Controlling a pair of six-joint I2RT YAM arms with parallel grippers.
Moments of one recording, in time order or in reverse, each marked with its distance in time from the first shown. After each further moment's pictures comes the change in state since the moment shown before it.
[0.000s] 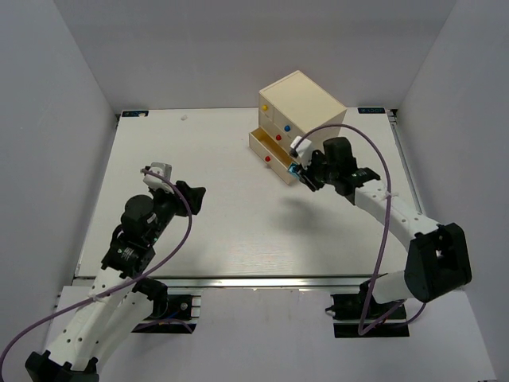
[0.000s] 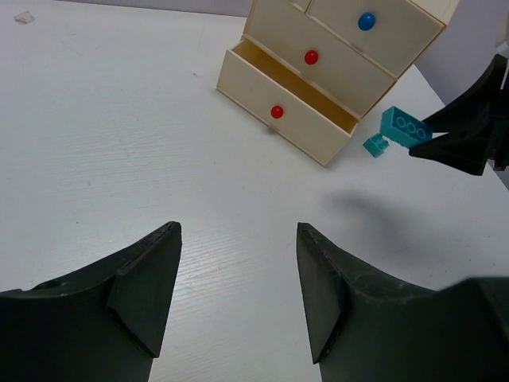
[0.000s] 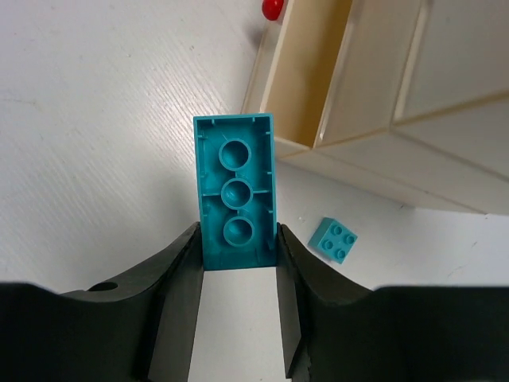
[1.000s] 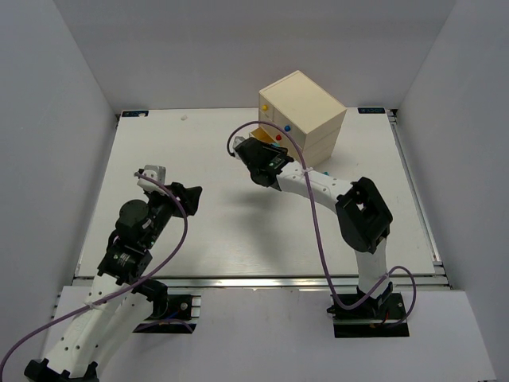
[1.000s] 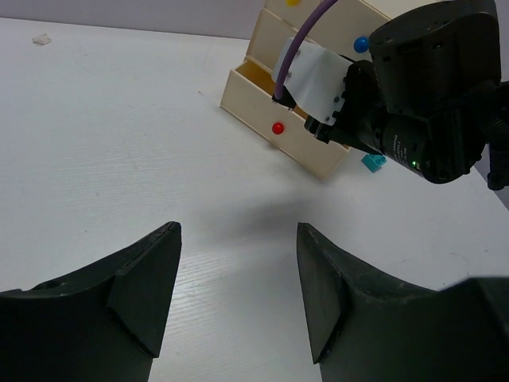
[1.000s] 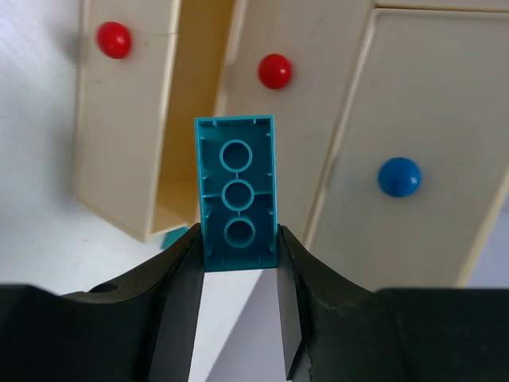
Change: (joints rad) left arm -0.001 -0.060 0.000 -0.005 -0.027 0.000; right arm 0.429 0.599 0.600 -0.158 1.073 -0.169
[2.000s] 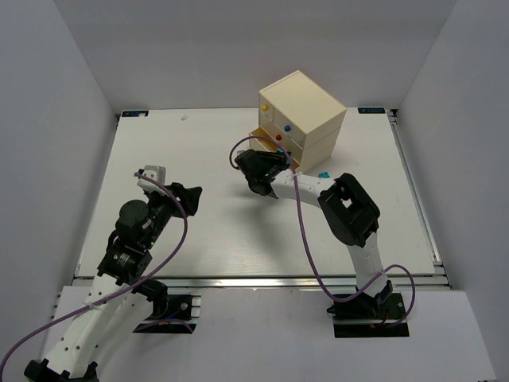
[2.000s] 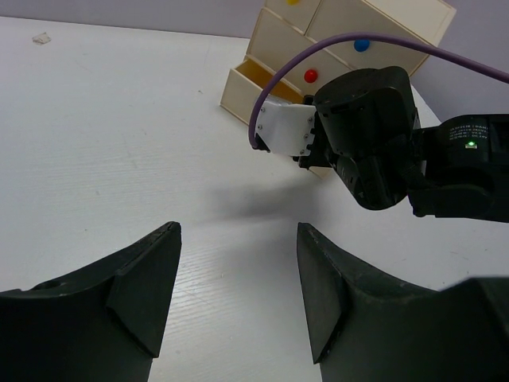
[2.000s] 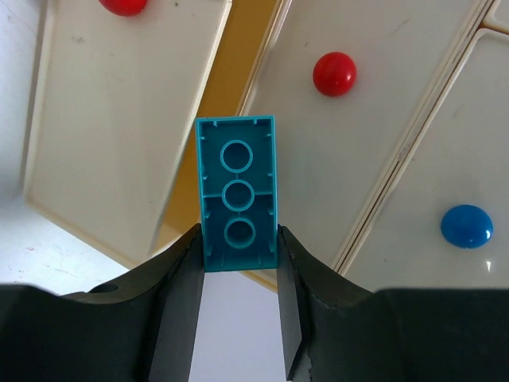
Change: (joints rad) left arm 0.000 -0.002 0.000 -0.005 0.000 0.000; right arm -0.007 0.111 -0.091 0.204 0.174 -0.262
